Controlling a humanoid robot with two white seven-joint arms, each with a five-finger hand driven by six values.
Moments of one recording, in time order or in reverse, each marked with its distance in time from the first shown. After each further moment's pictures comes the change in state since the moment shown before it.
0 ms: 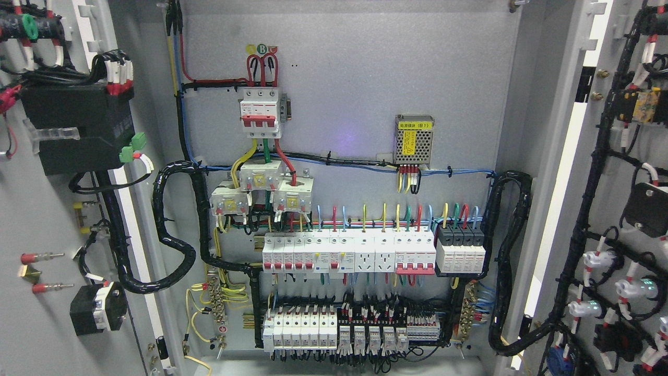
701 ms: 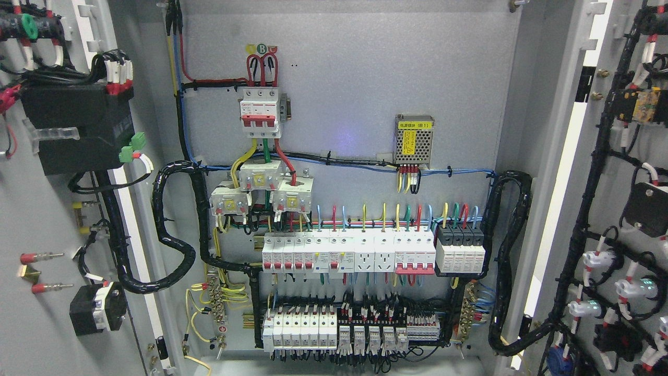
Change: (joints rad) left arm -0.209 0.019 0.101 -0.118 0.074 -0.001 -0.002; right arm 0.113 -0.090 -0.197 -0.143 -0.001 -0.183 0.000
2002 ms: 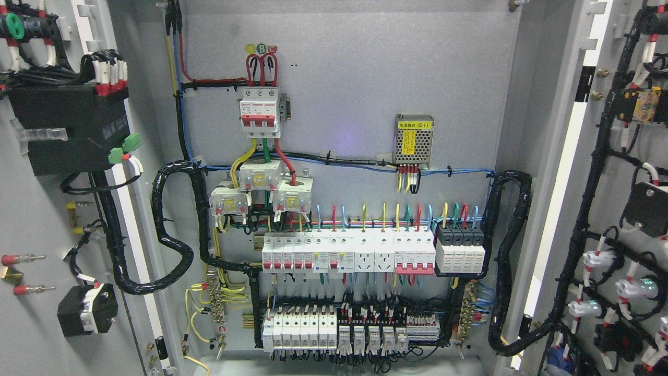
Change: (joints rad) left arm -0.098 -0.084 0.147 -0.099 0.105 -0.001 0.001; right arm 0.010 -0.052 -0.296 -0.095 -0.069 0.025 -0.058
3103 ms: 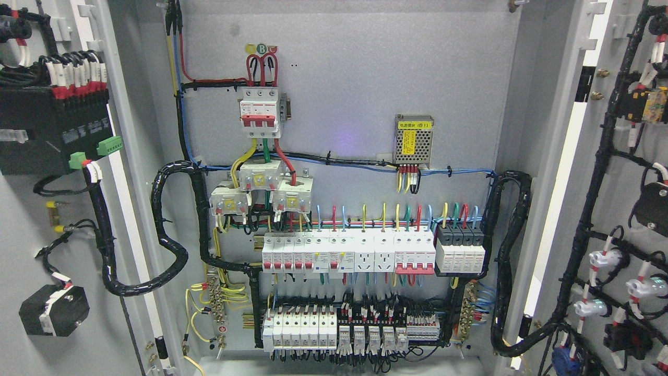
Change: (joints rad) left arm 0.050 0.091 0.184 0.010 0.198 0.000 0.001; right arm 0.119 -0.002 -0.173 0.025 -0.170 0.008 0.000
